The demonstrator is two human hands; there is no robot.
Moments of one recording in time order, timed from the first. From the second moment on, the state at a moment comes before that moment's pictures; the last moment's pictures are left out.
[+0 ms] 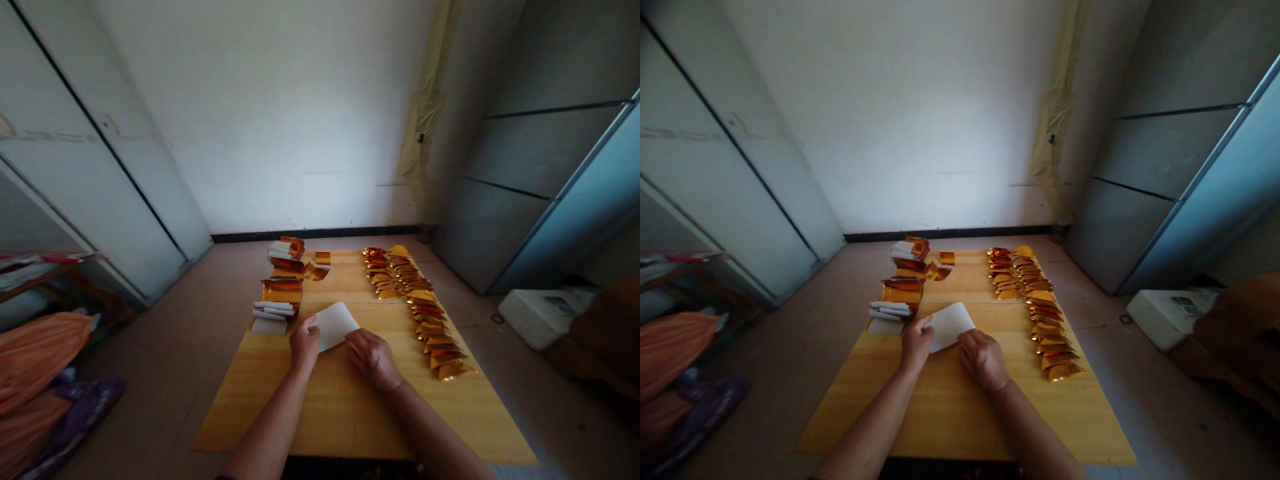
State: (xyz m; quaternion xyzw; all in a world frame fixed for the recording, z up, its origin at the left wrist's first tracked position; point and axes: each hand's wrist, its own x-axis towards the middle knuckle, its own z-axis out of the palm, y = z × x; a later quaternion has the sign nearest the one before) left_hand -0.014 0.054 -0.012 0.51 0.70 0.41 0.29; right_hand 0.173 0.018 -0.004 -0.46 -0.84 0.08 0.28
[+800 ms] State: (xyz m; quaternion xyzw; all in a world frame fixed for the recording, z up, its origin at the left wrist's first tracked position) left_hand -0.018 0.009 0.012 0.72 0.58 0.35 0.10; right_hand 0.165 0.025 -0.019 -0.48 -0.84 0.00 0.25
